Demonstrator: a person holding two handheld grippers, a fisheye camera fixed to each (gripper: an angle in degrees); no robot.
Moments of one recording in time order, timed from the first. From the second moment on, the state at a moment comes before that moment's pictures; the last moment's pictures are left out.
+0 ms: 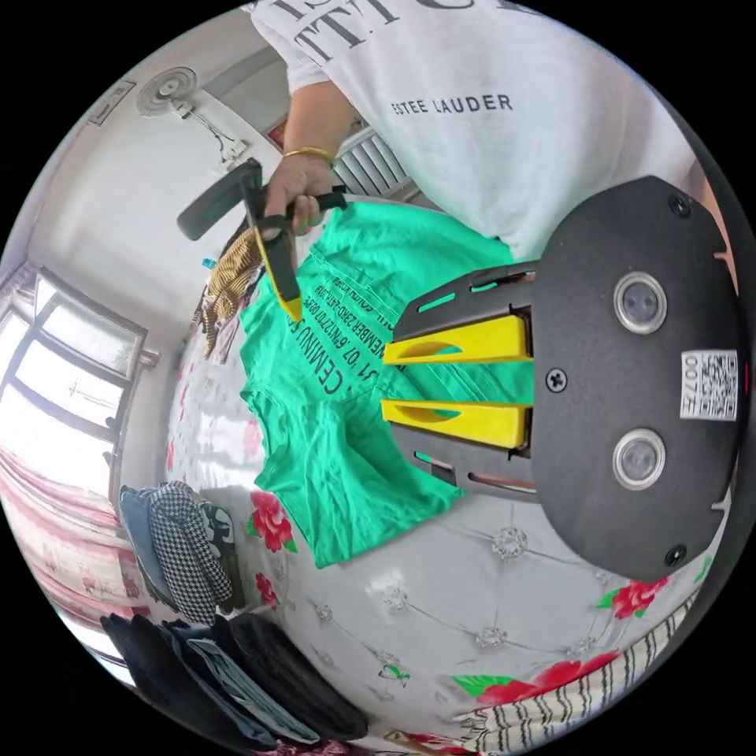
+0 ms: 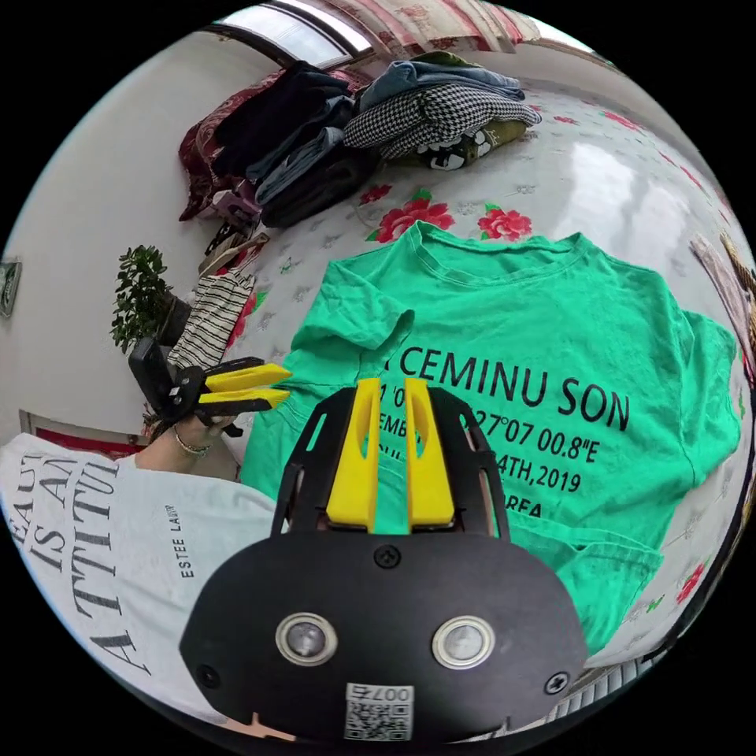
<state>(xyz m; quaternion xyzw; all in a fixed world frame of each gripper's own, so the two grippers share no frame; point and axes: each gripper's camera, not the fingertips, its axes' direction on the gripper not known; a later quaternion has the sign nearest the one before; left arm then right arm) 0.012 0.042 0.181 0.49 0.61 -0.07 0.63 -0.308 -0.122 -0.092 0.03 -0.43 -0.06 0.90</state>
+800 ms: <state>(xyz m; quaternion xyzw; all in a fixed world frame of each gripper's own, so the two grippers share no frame) 0.055 -0.027 0.079 0.45 0.60 0.00 0.66 -0.338 -0.256 -0.018 0.00 -0.45 -0.07 0.89</state>
